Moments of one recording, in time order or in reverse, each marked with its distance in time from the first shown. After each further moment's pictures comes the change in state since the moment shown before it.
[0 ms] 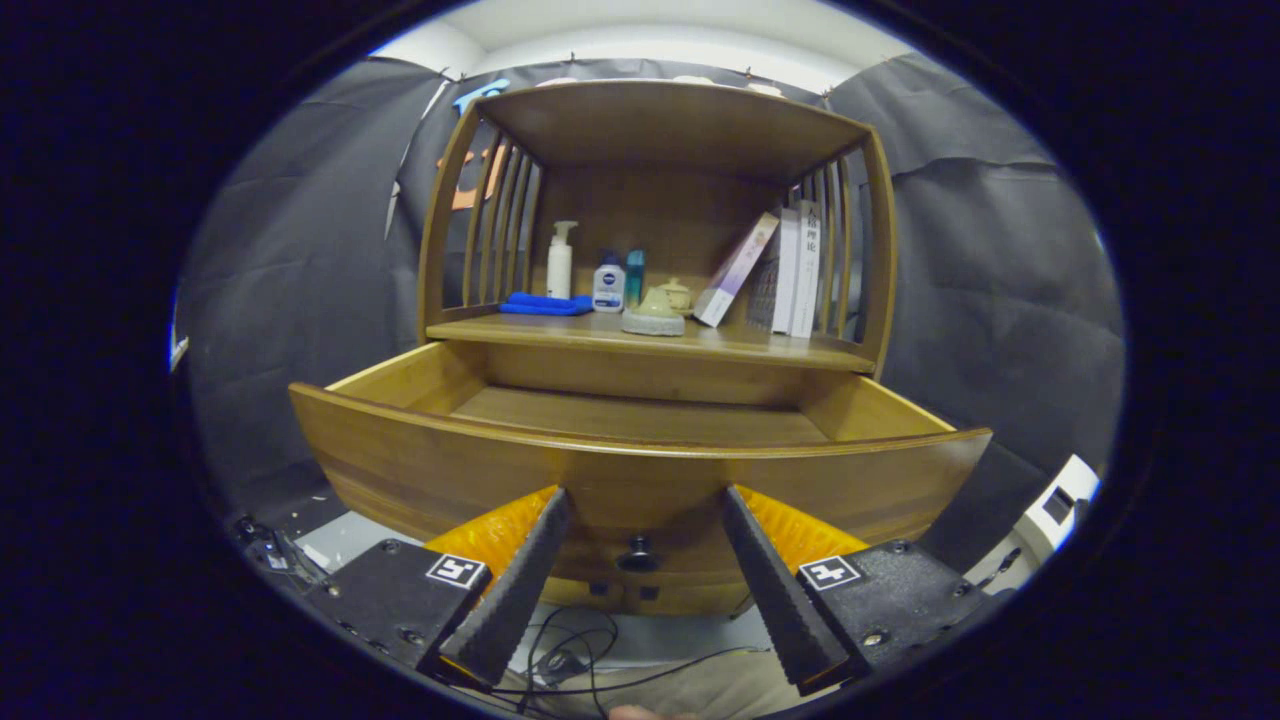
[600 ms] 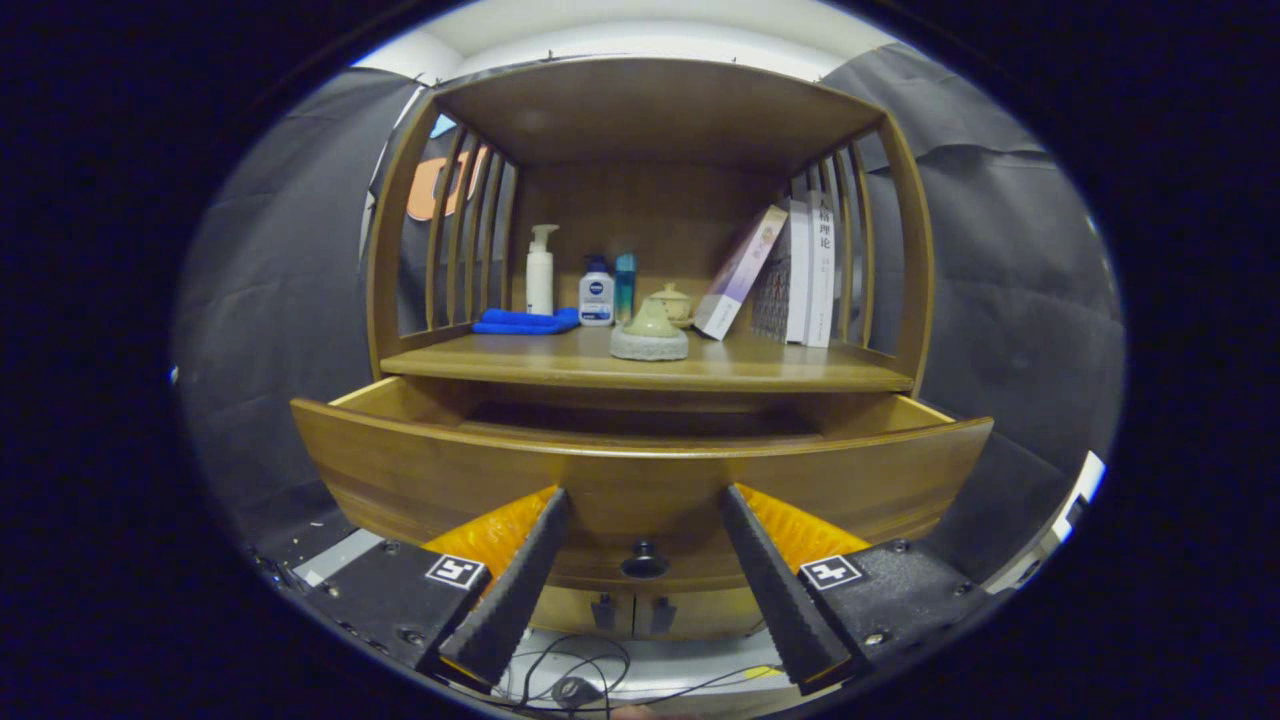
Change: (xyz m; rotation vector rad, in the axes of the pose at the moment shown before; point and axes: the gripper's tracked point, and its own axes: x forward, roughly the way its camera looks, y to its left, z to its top) arm 0.080 0.004 0.035 0.041 0.020 0.000
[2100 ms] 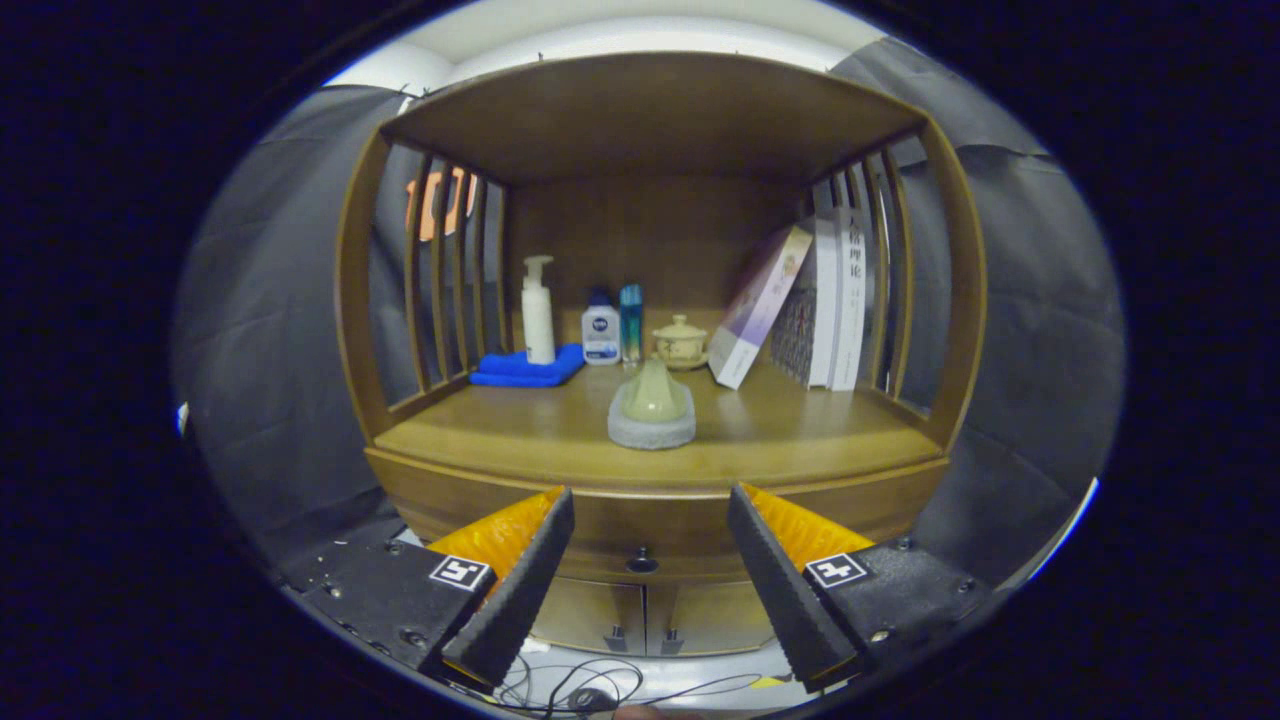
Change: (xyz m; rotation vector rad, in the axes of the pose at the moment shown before) arm 0.003 -0.011 0.096 0.033 -0.025 0.101
